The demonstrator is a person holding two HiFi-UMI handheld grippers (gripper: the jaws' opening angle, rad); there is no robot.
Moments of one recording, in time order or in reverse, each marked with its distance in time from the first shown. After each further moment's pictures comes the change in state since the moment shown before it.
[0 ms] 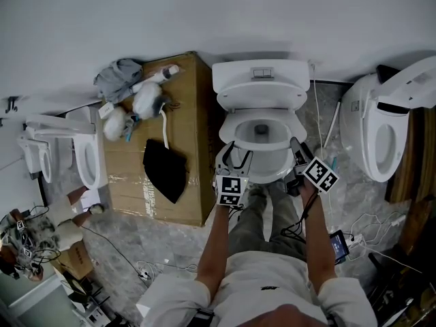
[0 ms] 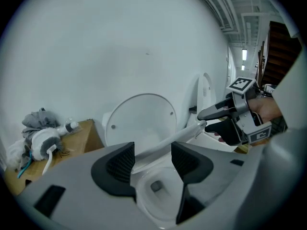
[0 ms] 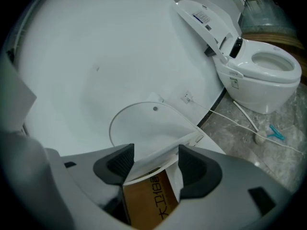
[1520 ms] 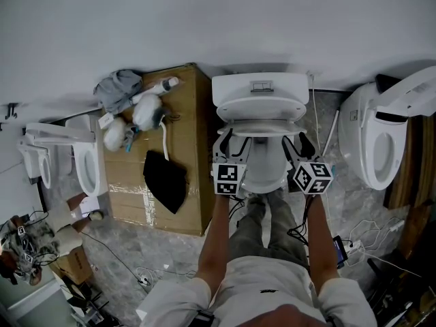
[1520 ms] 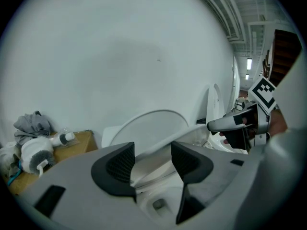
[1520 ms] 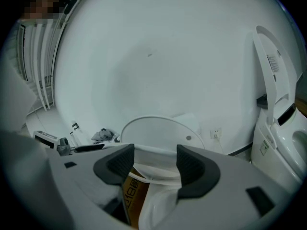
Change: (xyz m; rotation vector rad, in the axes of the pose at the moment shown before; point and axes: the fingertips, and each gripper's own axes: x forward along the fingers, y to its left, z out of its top) left arm 0.050 0.044 0.067 -0.064 -0.086 0.017; right arm 0.031 0.077 0.043 -0.630 -0.039 0.097
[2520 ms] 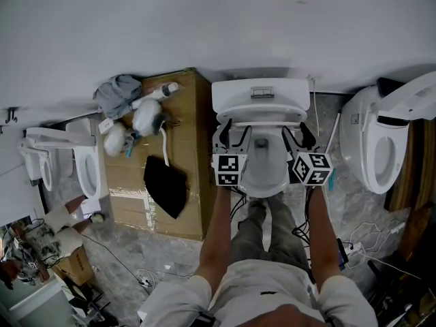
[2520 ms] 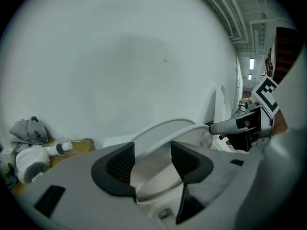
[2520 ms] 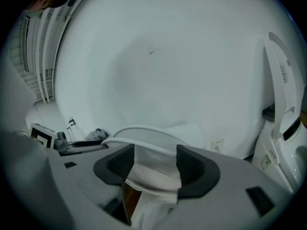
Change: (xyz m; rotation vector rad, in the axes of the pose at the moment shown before) left arm 0.041 0.026 0.032 -0.006 -0.038 0.039; right arm 0.042 -0.009 0.036 -0.074 -0.018 -0.019
